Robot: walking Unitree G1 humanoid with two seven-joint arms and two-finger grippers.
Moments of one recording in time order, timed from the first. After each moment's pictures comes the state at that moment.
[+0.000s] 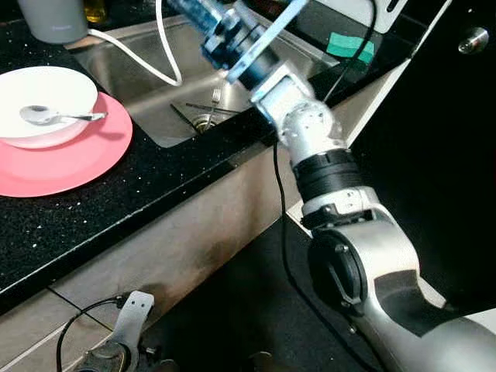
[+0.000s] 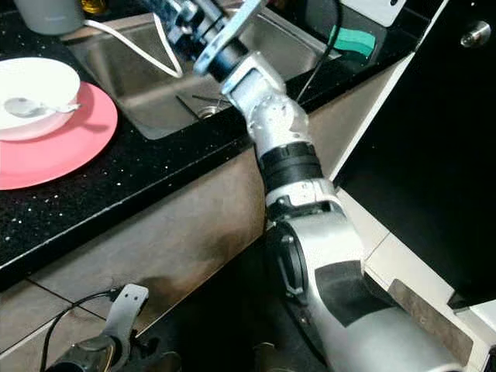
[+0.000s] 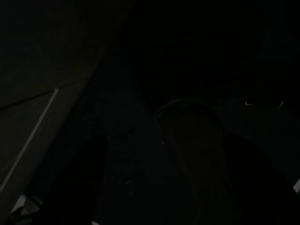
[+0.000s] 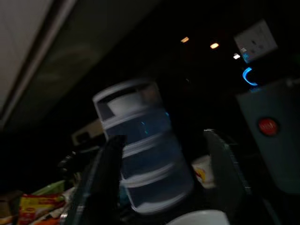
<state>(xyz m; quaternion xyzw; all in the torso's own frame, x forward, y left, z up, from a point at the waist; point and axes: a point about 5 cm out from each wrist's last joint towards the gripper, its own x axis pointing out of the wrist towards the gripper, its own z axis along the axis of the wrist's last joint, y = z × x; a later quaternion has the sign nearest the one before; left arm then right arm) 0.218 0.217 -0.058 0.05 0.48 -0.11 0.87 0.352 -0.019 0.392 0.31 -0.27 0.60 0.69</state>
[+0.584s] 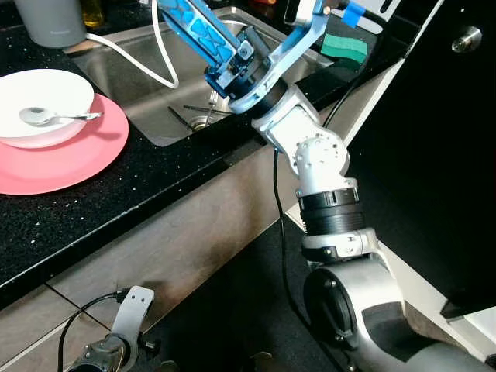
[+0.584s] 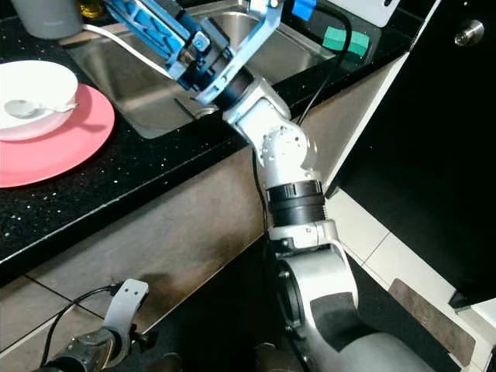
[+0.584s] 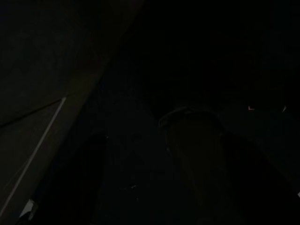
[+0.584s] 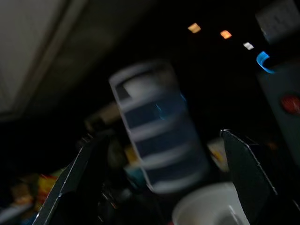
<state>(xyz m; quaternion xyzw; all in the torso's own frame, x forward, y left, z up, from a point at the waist) 0.226 0.218 -0.054 0.06 0.47 -0.11 0.87 0.330 -0.009 0.357 0.30 -0.23 0.61 0.69</state>
